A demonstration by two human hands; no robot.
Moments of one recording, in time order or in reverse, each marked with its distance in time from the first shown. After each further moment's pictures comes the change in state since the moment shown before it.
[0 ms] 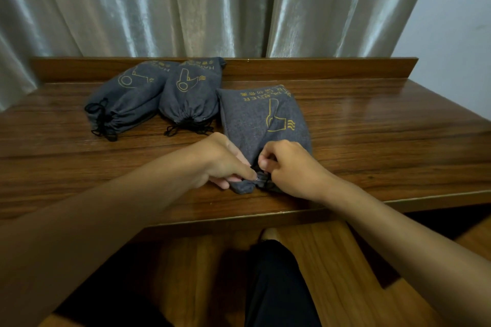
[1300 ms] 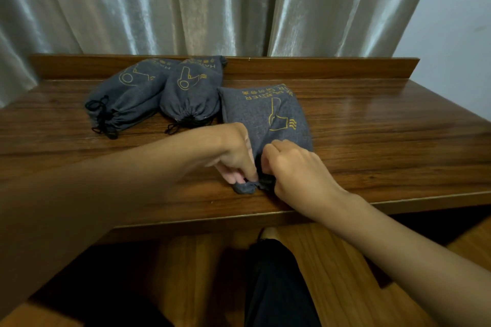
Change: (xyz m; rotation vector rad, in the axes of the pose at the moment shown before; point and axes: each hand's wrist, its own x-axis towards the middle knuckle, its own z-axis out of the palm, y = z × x) left_hand 0.008 0.027 -0.005 0.317 -0.204 -0.004; right_hand -0.024 -0.007 0.002 -0.495 0.183 -0.279
